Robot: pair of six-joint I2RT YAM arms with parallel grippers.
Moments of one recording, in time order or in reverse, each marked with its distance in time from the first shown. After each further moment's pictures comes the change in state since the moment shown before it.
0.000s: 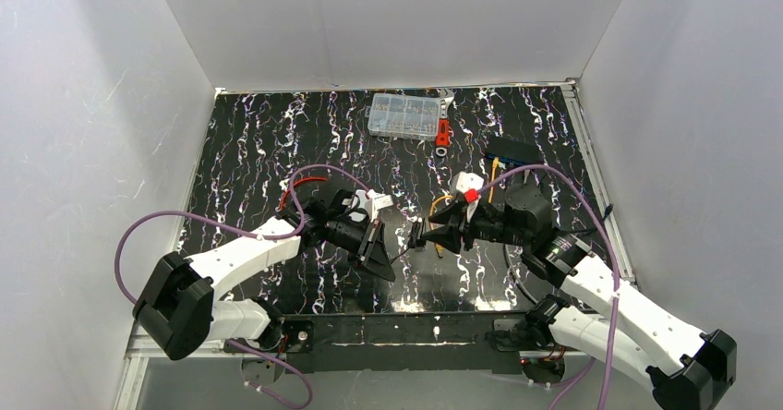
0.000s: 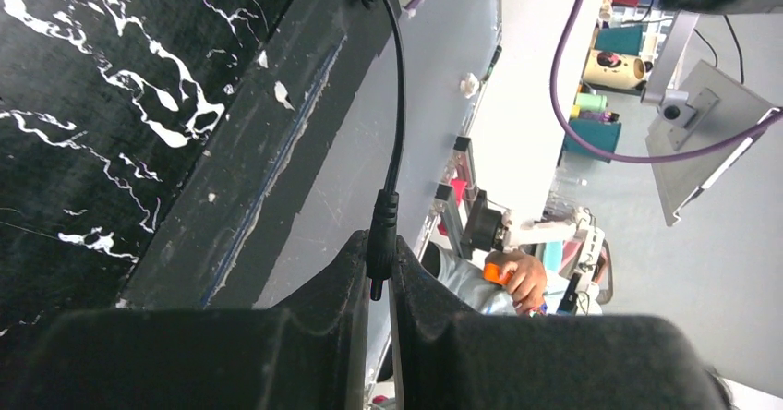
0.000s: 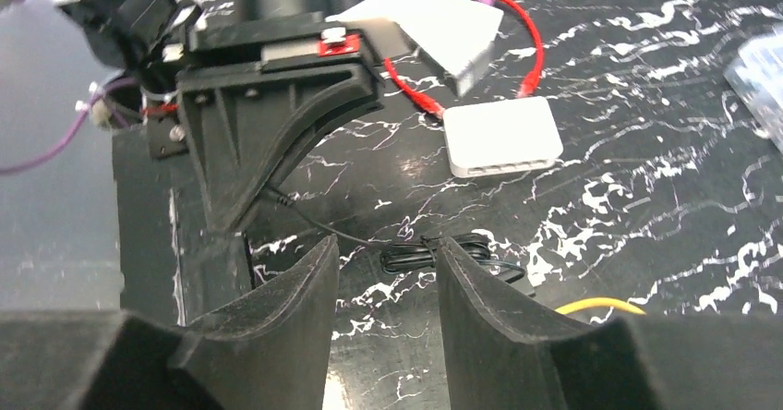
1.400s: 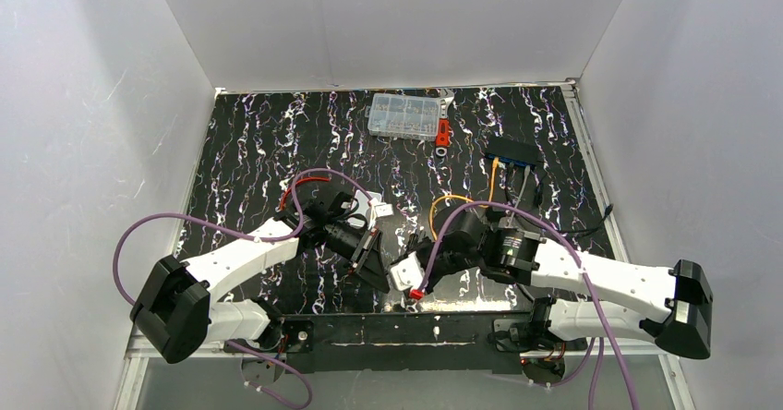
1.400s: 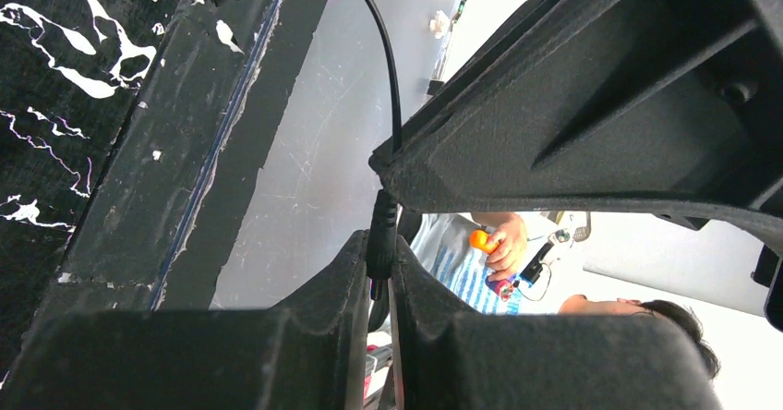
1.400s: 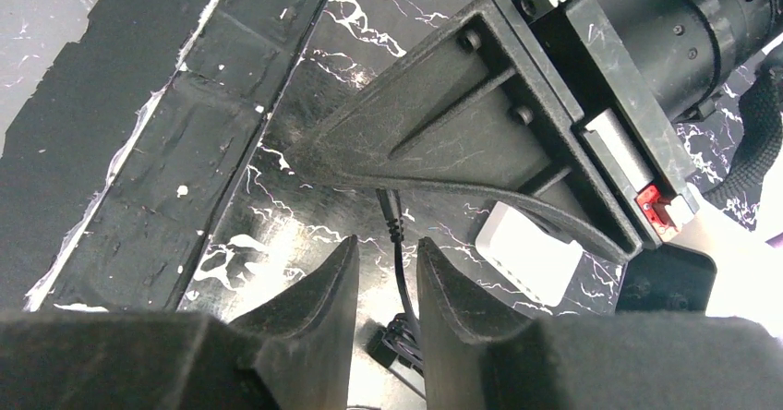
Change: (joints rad) left arm -0.006 -0.021 0.000 -0.108 0.135 0.083; right arm 0.460 0.280 0.186 -0.252 0.113 -0.802
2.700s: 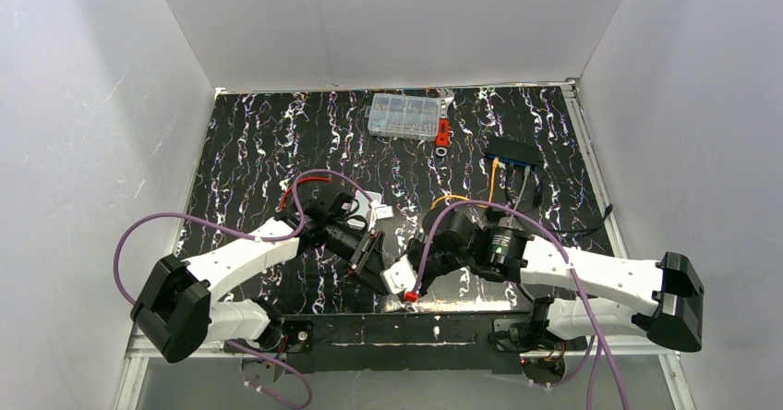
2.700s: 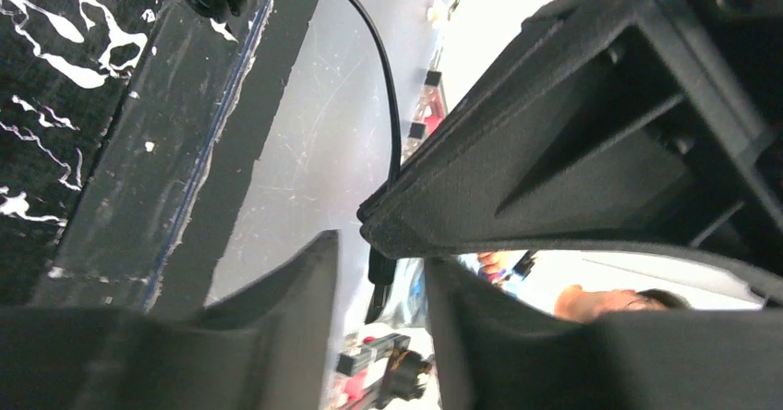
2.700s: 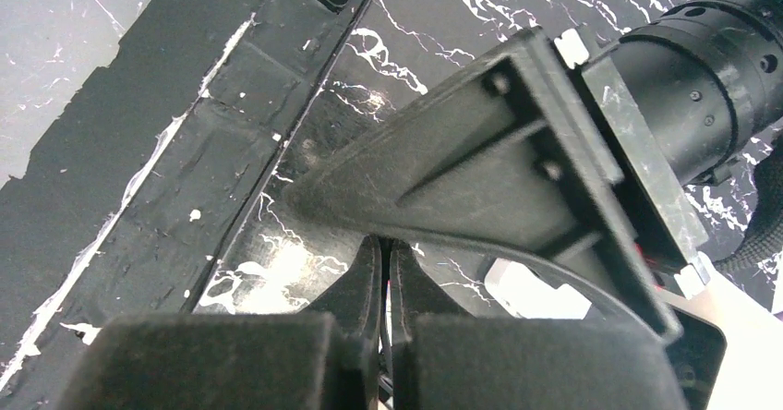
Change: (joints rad) left arm 0.000 0.005 0.000 -0.025 0.019 0.021; right arm 0.016 0.067 0.028 0.027 -0.064 -0.013
